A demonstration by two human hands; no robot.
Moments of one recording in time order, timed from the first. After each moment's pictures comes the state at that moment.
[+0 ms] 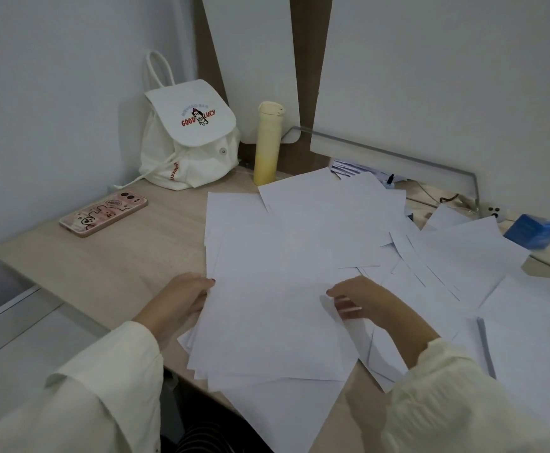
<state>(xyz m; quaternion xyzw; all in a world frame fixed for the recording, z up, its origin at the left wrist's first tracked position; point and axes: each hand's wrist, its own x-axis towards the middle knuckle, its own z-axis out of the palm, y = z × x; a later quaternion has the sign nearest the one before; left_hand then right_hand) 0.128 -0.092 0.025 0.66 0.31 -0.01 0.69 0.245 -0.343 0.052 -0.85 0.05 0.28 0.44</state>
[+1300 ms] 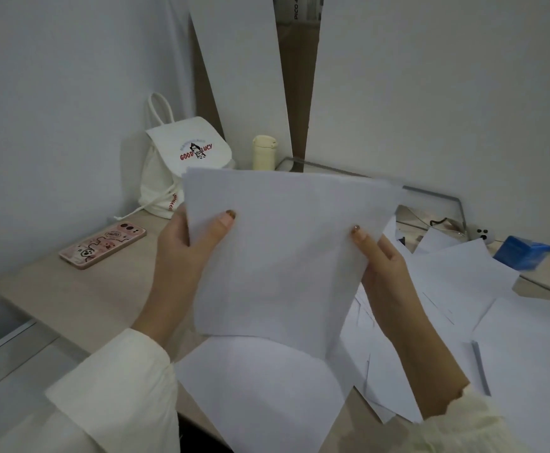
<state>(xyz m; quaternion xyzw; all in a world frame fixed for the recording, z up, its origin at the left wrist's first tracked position) 0.122 -0.133 0.138 0.62 0.07 0.37 0.69 0.203 -0.346 0.137 -0.59 -0.17 0.07 0.78</state>
